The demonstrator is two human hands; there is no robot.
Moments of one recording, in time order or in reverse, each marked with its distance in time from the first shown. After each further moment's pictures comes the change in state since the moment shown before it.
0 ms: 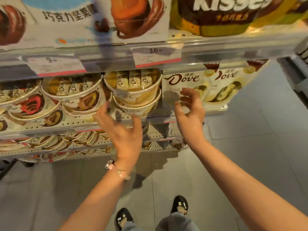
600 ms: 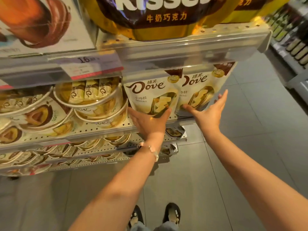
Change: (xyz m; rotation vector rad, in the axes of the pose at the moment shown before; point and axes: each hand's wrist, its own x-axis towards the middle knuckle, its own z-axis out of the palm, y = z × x) left_hand -0.045 0.025 0.181 -0.007 -0.258 -0.628; right_hand 0.083 0.107 -0.110 -0.154 0.147 0.339
